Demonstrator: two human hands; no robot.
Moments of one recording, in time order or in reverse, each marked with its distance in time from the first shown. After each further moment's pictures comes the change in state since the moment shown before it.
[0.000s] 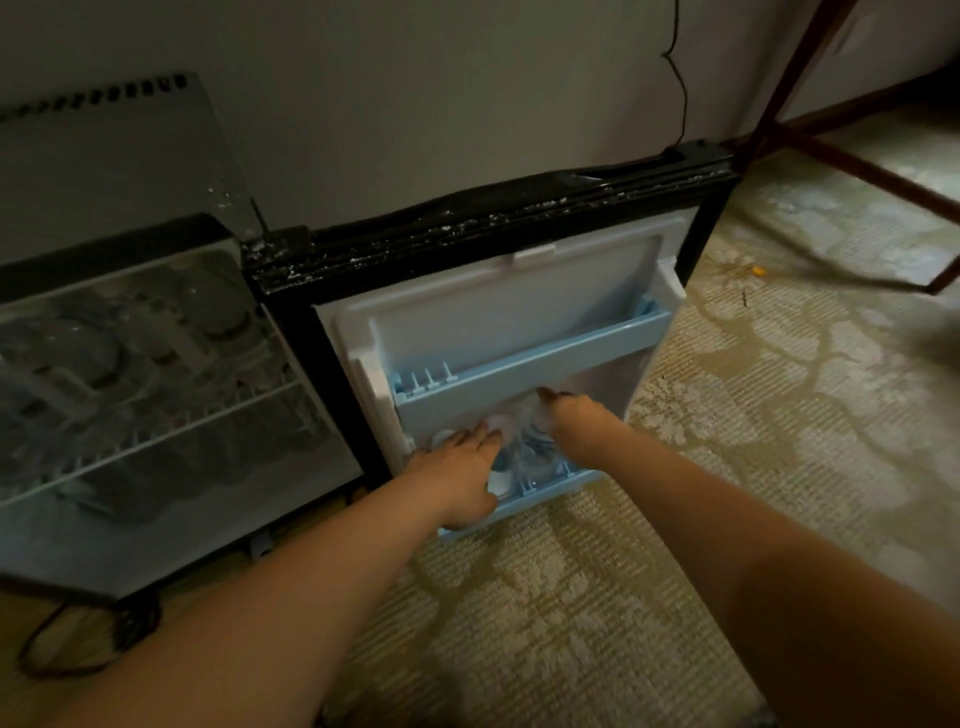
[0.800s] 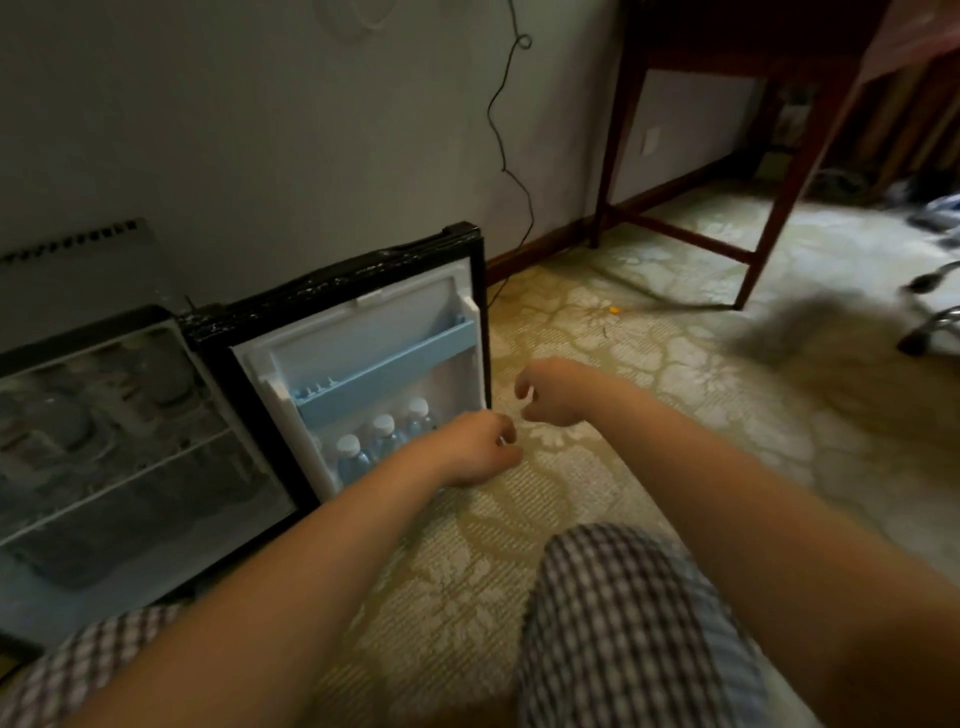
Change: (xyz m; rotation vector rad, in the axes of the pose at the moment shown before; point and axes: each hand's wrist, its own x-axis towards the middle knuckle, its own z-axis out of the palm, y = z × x) left_hand -0.107 0.190 -0.038 -0.170 0.203 0.208; right_hand -0.214 0.068 -0.097 -0.034 0.174 0.000
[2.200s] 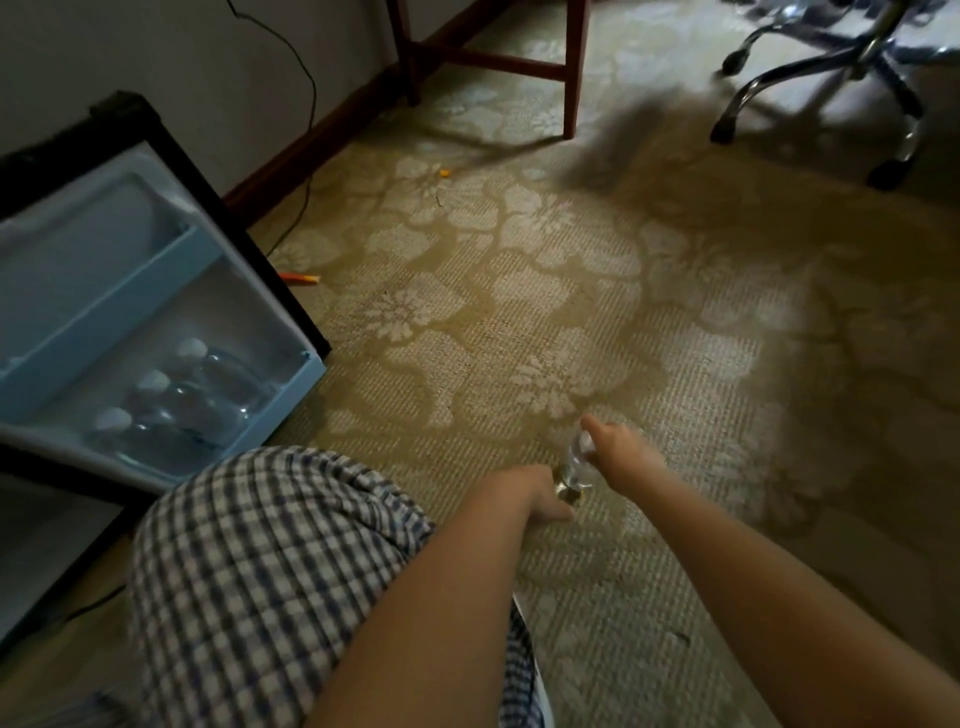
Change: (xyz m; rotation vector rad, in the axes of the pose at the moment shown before) left_hand 0.041 0.173 0.241 0.117 -0.672 -0.092; right_hand -0.181 0.220 0.259 0.278 -0.056 0.606
